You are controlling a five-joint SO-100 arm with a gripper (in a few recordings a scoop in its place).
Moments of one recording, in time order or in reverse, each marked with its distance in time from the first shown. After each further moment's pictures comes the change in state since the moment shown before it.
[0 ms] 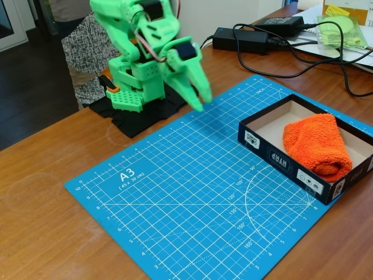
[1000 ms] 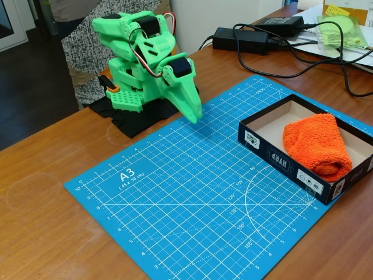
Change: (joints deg) arm 1.5 8.6 9.2 0.2 1.3
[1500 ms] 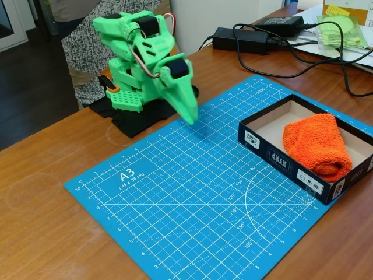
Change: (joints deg) arm 2.6 0.0 0.0 0.0 1.9
